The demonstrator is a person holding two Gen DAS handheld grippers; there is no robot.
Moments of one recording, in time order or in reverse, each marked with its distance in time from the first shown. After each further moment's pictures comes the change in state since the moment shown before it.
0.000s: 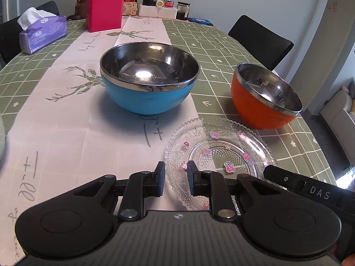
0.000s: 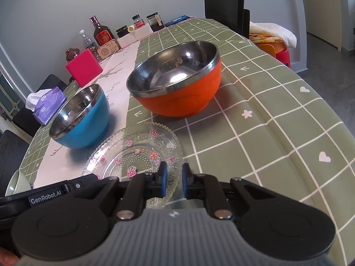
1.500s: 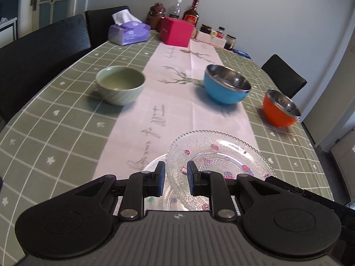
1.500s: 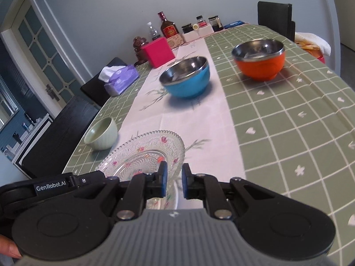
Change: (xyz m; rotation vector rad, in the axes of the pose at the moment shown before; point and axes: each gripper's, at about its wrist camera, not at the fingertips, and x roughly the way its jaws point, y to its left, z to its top) left arm -0.179 0.094 -0.101 -0.210 -0.111 0.096; right arm -0.122 0.105 -0.120 -0.104 -0.006 0.214
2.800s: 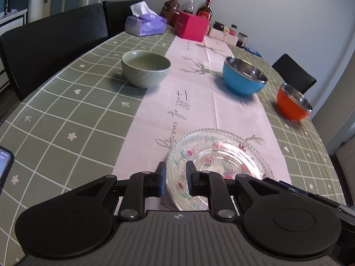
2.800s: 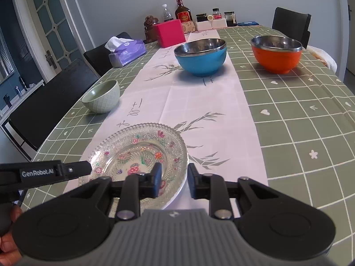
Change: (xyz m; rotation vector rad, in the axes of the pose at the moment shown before) left arm -0.004 0.033 -0.024 -0.035 -0.005 0.019; right arm 0.017 0.027 -0.035 -0.168 0.024 -0.093
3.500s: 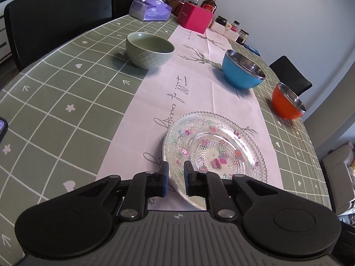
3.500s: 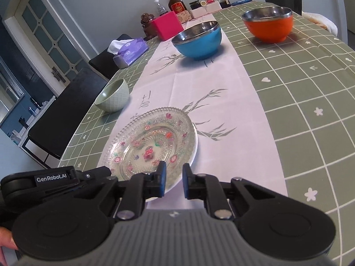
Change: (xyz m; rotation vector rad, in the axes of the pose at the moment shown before) left arm 0.000 0.010 -0.013 -0.080 0.064 -0.065; right arm -0.010 -0.014 -0.016 0.170 0.062 0.130
